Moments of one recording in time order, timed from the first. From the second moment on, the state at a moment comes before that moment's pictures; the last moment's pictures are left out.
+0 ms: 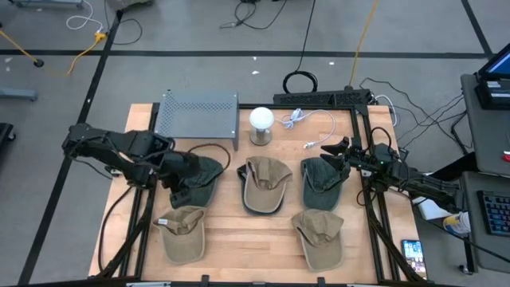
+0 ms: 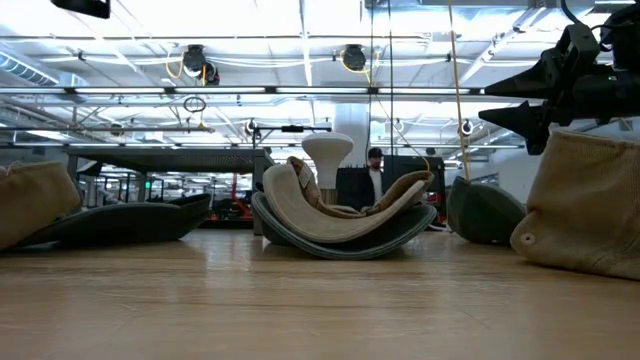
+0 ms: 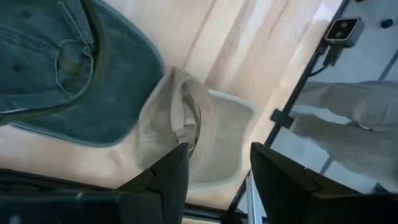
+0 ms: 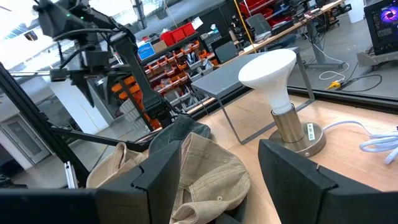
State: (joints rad) left arm -0.24 1.26 1.38 -1.39 0.28 -0.77; right arm -0.37 0.01 0.02 0.02 -0.13 0.49
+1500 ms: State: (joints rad) left arm -0.76 1.57 1.38 -1.10 0.14 -1.59; right arm -0.37 0.01 0.02 0.02 -0.13 0.49
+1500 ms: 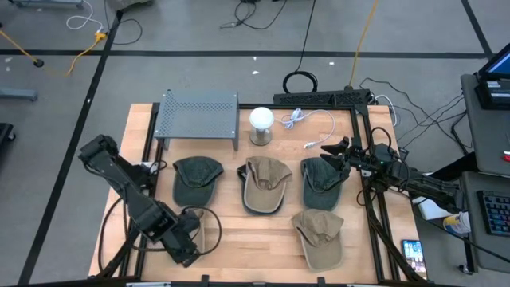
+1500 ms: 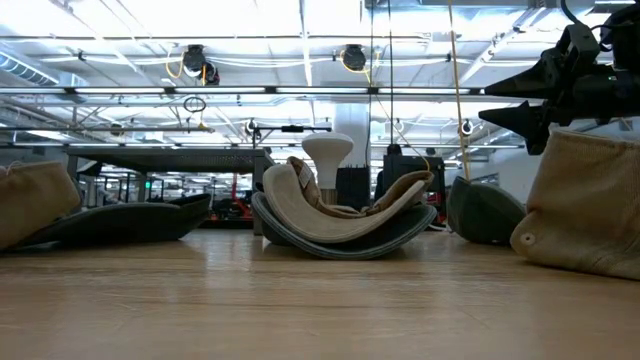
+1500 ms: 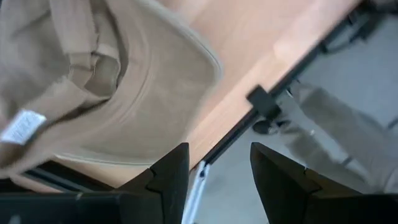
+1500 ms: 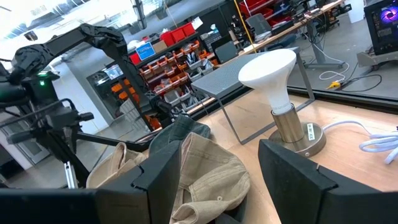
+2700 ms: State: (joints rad) left arm -0.61 1.91 1.38 -1.16 0.10 -1.99; right arm -0.37 0.01 0.02 0.02 -0.13 0.49
